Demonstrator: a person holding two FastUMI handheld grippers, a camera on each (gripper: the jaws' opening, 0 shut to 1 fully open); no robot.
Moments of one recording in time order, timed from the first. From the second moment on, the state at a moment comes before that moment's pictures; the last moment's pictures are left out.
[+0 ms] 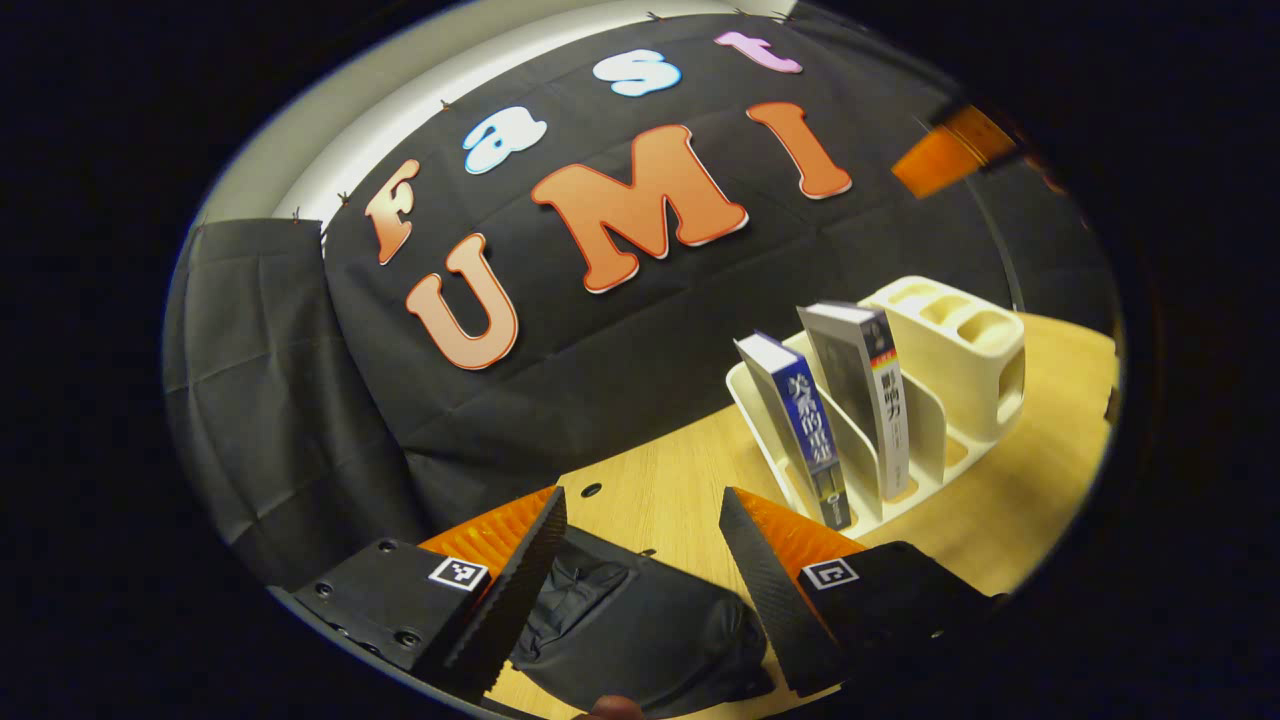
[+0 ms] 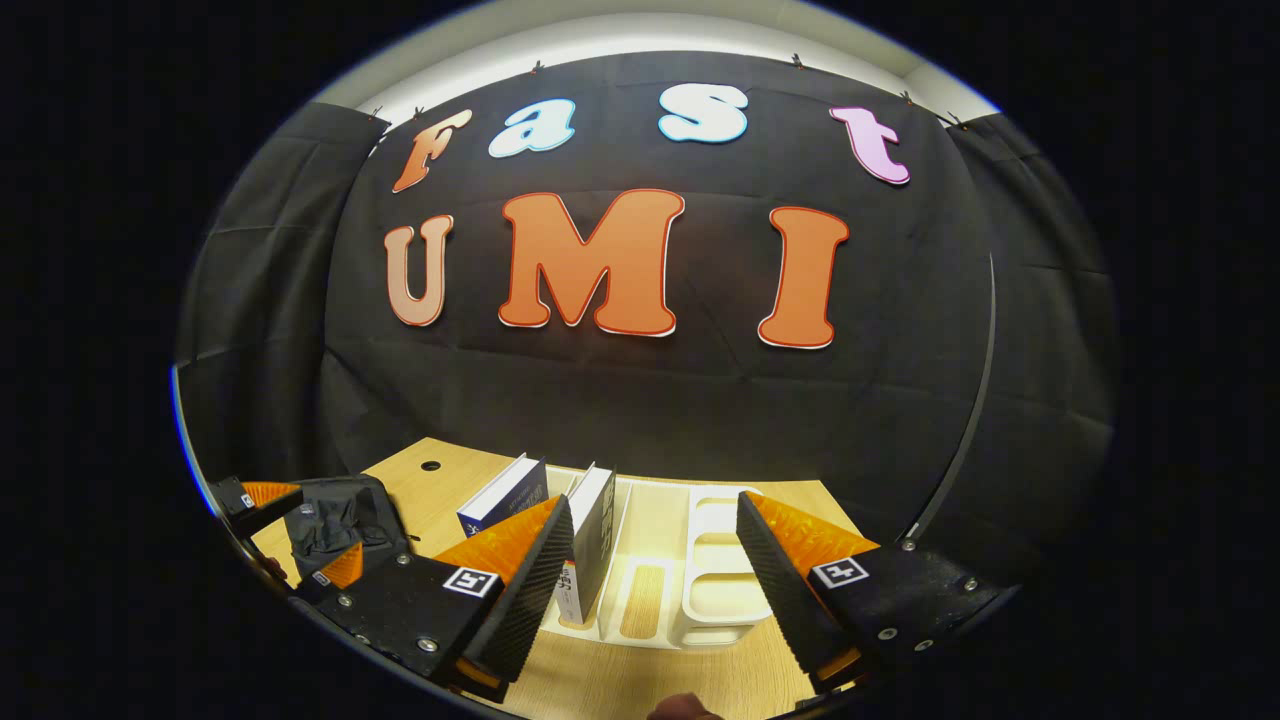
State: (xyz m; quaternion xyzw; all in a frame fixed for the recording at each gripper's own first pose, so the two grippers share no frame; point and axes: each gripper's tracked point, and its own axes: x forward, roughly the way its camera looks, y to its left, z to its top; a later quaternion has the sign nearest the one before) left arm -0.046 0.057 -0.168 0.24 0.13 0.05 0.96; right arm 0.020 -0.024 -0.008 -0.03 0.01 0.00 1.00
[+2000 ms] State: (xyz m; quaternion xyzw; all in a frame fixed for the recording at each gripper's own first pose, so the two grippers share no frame) left arm -0.091 0.134 -0.352 0.41 0.38 0.09 0.82; right arm -0.004 -0.101 -0.034 -0.03 0.02 0.02 1.00
